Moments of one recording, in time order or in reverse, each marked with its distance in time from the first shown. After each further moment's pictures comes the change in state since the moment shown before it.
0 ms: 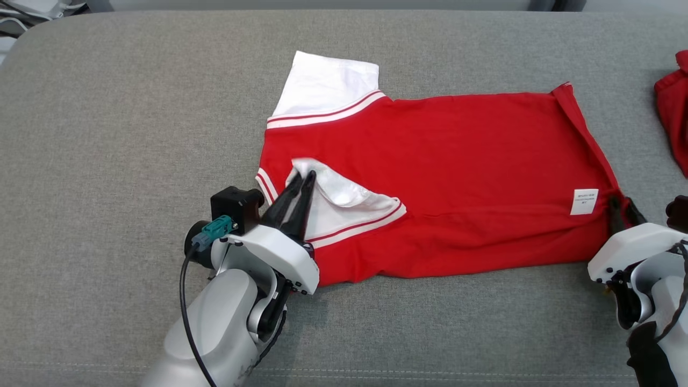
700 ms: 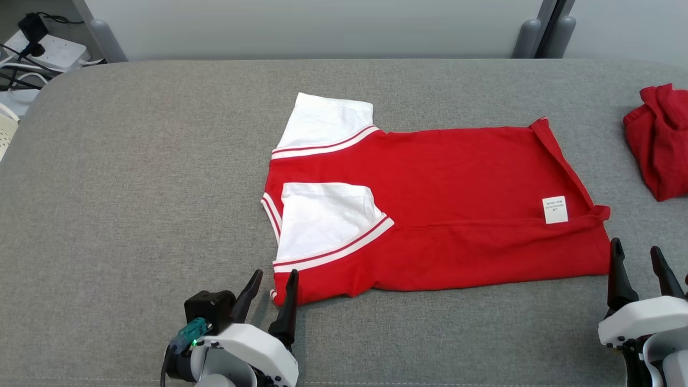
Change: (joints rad) left arm 0.364 0.026 0.122 -0.193 0.023 0.095 0.032; right arm 0.338 0.023 -0.001 -0.370 0.063 0.000 -0.097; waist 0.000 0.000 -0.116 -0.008
